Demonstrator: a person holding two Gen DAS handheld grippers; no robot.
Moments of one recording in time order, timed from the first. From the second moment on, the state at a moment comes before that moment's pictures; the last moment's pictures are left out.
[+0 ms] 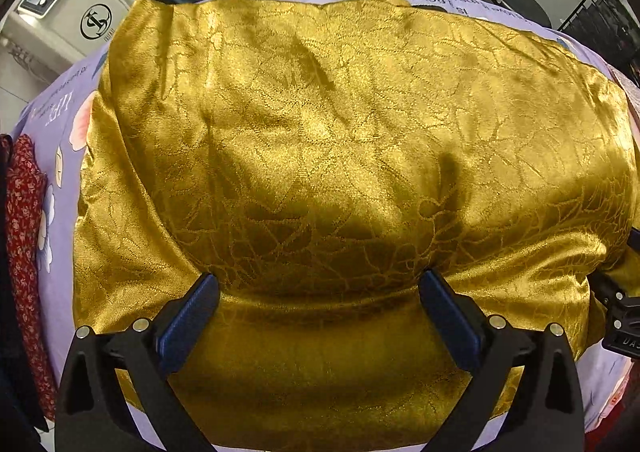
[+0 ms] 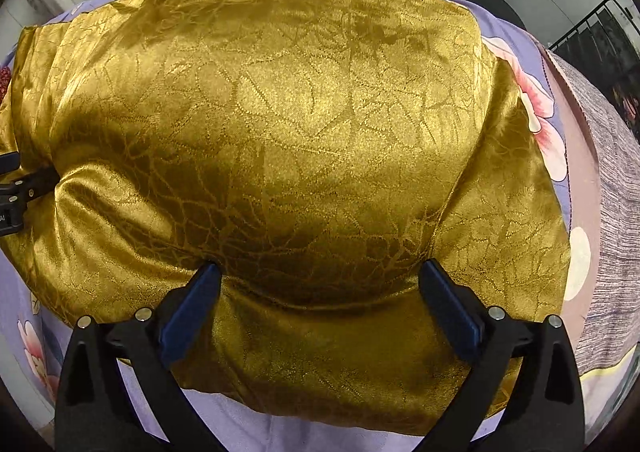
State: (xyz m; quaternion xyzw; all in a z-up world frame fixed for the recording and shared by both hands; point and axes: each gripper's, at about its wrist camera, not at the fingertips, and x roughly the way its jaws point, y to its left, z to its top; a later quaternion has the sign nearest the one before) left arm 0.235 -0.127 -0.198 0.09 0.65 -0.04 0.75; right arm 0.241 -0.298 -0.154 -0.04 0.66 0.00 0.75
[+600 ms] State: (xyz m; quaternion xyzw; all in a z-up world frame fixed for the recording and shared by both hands) left arm 0.244 -0.128 -0.188 0.08 0.66 -0.03 0.75; right arm 0.228 -0.288 -0.146 -0.03 0.65 -0.03 0.76
